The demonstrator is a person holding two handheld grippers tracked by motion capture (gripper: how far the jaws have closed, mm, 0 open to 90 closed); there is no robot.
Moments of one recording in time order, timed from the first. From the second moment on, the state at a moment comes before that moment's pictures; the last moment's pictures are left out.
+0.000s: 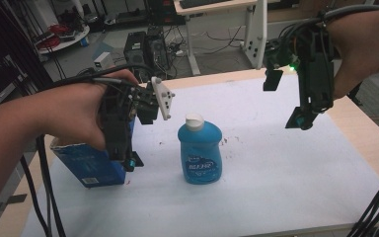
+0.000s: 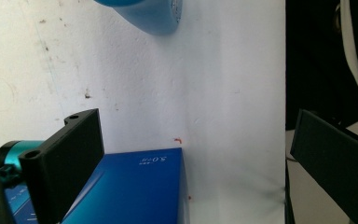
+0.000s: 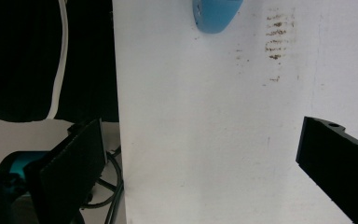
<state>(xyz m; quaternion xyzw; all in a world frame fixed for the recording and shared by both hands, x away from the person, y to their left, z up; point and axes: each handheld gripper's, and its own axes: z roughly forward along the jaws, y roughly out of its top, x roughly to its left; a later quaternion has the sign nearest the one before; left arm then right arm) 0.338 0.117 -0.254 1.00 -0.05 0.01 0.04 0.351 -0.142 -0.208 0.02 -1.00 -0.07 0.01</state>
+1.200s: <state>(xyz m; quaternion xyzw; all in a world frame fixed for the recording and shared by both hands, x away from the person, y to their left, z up) 0.354 0.097 -0.224 1.00 -0.01 0.03 0.08 0.349 -0.159 -0.204 0.01 -1.00 -0.08 0.01</state>
